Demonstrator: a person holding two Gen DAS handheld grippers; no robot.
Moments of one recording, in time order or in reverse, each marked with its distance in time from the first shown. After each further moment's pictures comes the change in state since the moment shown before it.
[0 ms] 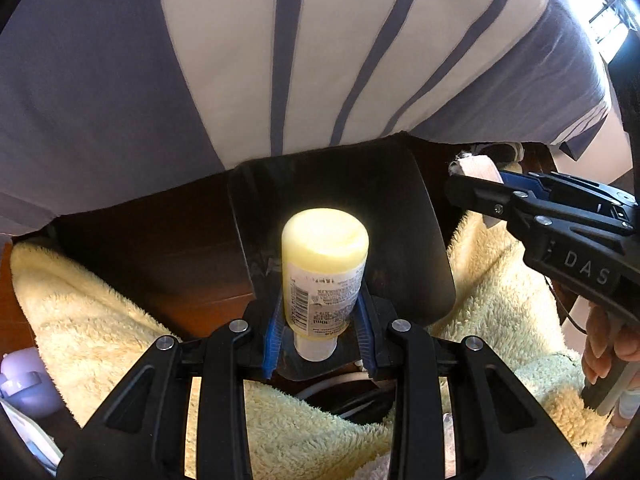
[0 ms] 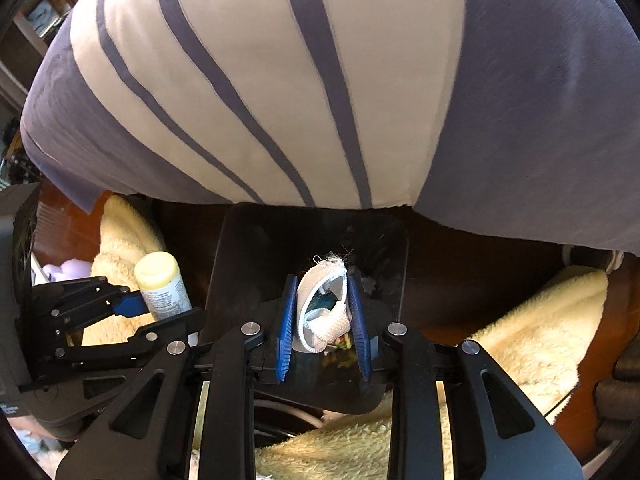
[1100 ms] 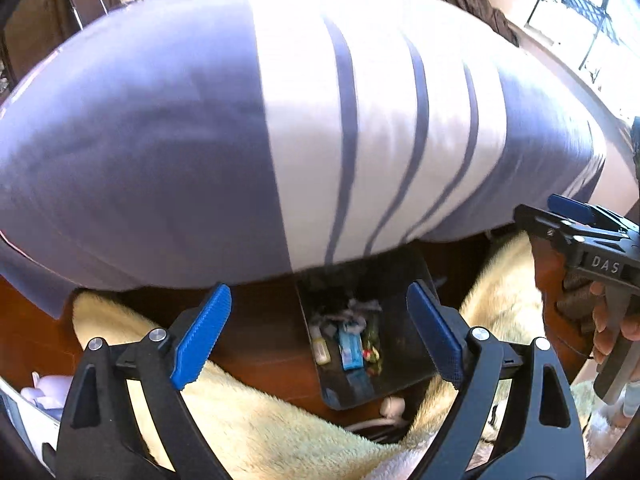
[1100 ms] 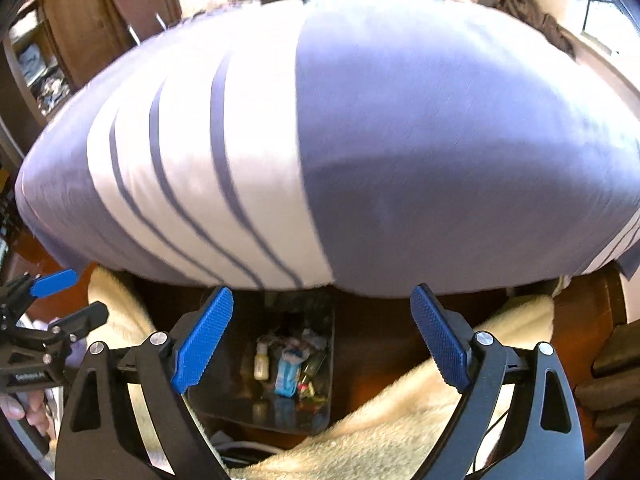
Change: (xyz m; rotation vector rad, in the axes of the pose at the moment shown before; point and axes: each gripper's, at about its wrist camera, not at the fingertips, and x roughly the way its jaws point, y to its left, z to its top) left arm -0.119 0.006 0.020 0.000 -0.312 0.144; right arm -0.107 -0.031 0.016 0.063 -0.293 -0.141
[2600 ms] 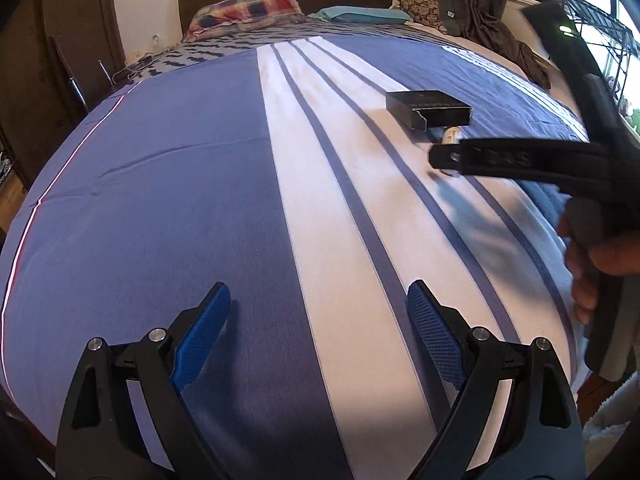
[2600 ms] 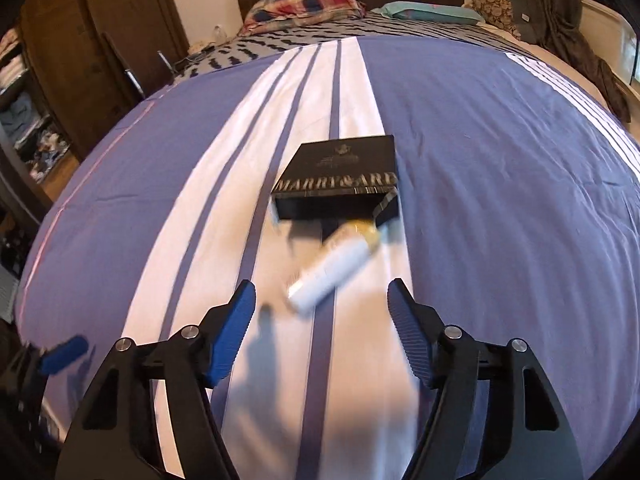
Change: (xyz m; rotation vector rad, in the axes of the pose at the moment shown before) left arm 0.044 0.040 0.227 0.077 -0.138 0.114; right arm 0.113 0.056 0.285 0.014 -0.054 0.071
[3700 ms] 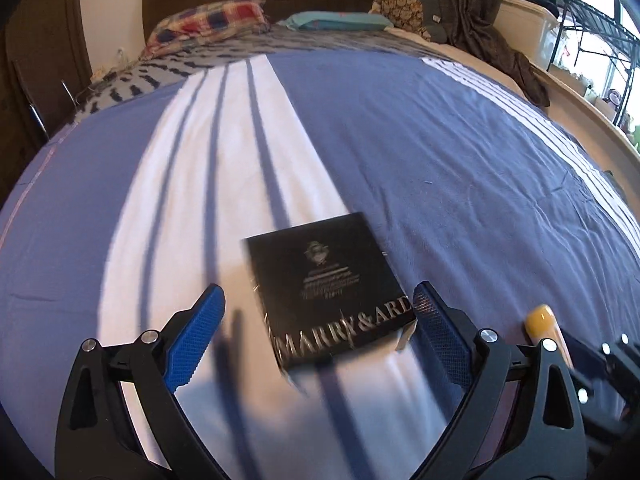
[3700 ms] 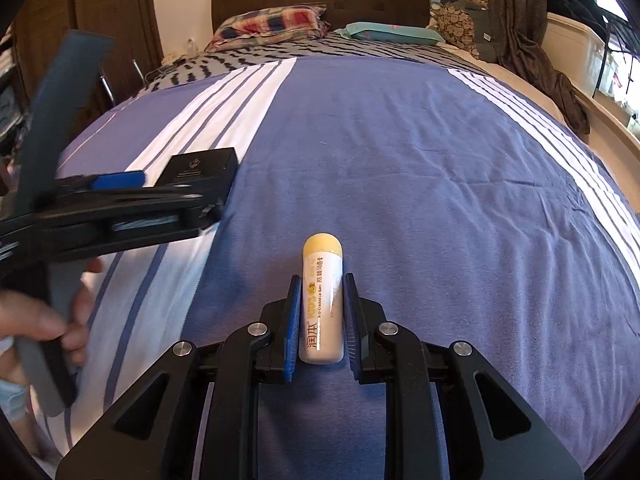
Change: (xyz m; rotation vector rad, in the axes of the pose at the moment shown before) left arm 0.104 -0.108 0.144 0.005 -0.006 -0.063; right arm -0.044 -0.113 -0.028 -0.020 -0.082 -0.103
